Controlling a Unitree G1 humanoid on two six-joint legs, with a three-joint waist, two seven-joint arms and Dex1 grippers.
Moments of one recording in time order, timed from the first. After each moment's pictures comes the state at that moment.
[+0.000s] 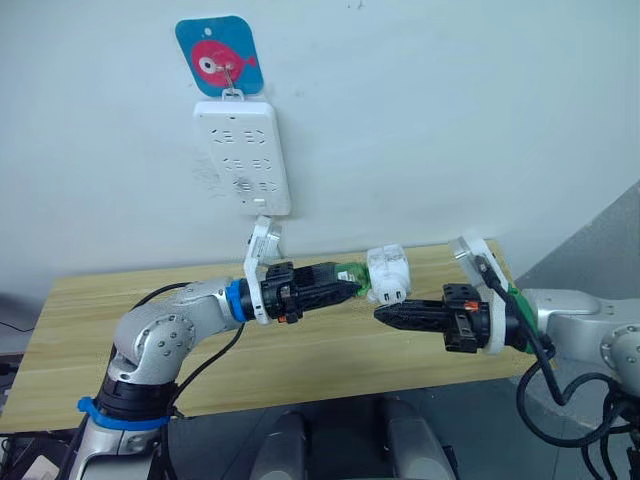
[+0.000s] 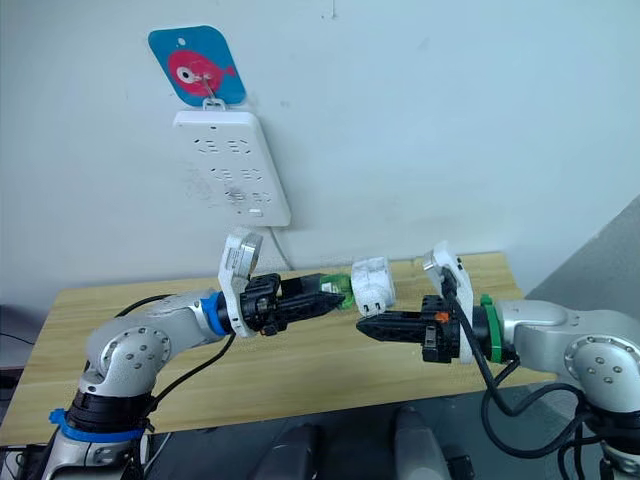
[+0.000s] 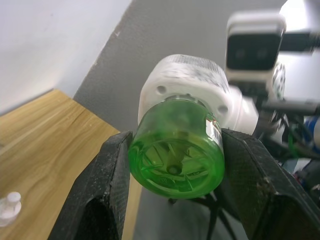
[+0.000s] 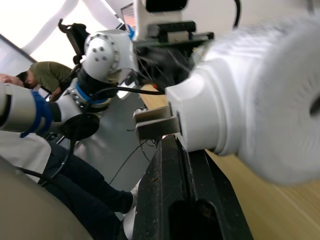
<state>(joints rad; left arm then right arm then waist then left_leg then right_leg) -0.35 0.54 0.00 -0.31 -0.99 0.85 -0.86 -0.35 -0.80 -0.05 -0.59 1.45 1.09 0.47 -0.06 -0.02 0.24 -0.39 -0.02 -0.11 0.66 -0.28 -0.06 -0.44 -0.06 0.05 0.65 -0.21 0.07</state>
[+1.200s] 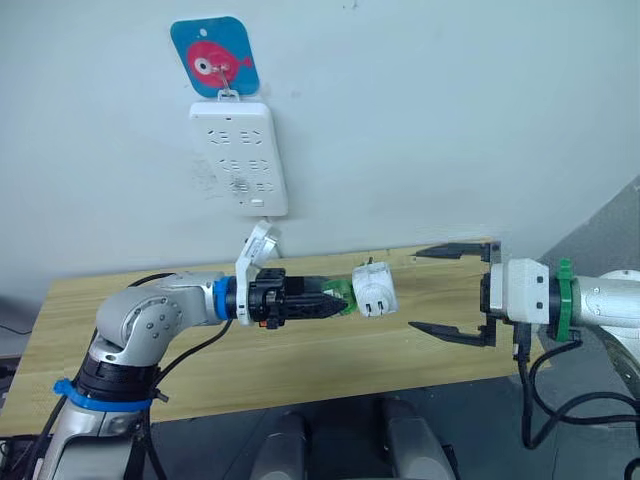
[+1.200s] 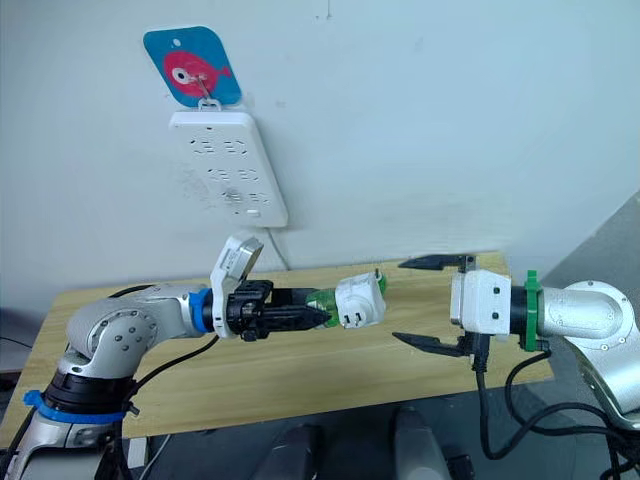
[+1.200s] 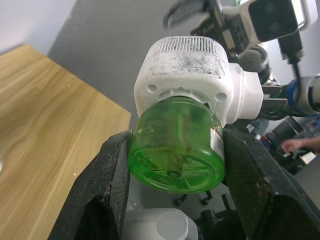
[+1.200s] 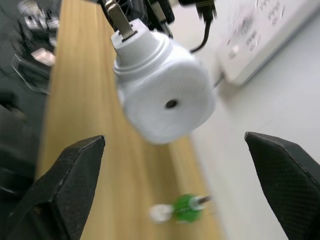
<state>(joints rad) -0.44 0.65 -0.04 -0.22 -0.98 1.01 -1.04 -0.21 -0.93 0.00 -0.55 0.37 0.05 1.01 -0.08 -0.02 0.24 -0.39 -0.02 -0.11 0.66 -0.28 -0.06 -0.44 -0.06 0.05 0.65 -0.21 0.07</state>
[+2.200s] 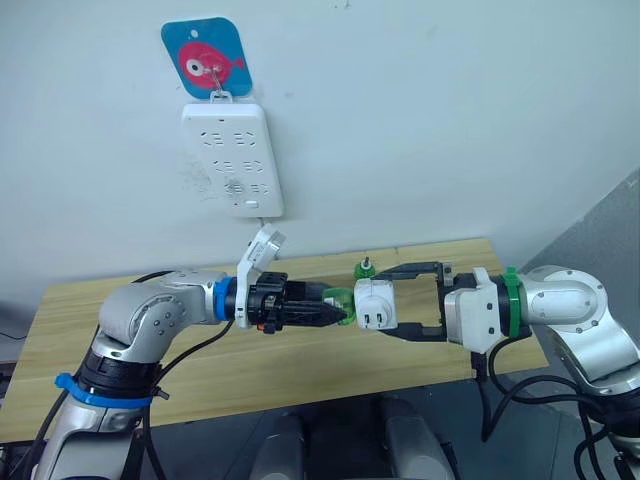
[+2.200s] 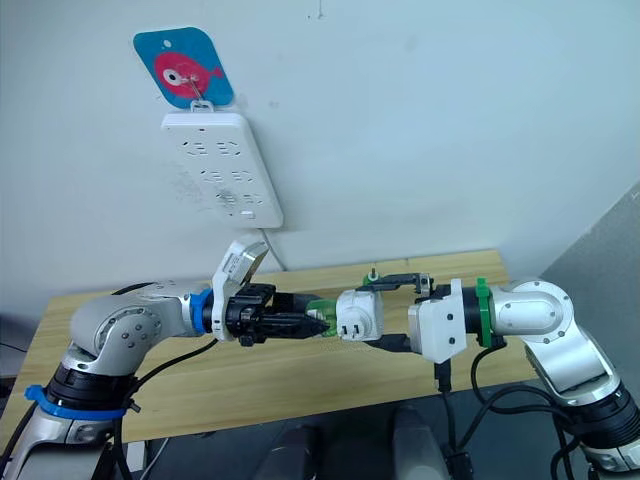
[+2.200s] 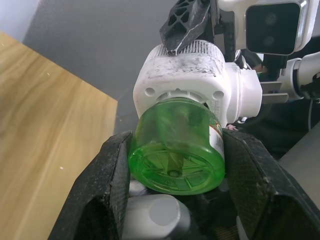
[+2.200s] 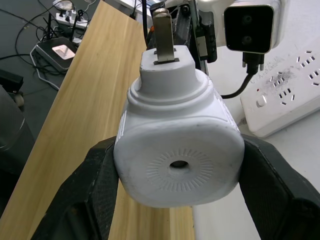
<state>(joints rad) -0.44 0.68 -0.08 -0.23 -0.86 0.92 -1.15 -0.33 -0.77 0.18 -0.46 0.21 -0.11 1.09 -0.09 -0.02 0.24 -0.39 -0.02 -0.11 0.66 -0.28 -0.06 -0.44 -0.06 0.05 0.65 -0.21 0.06</state>
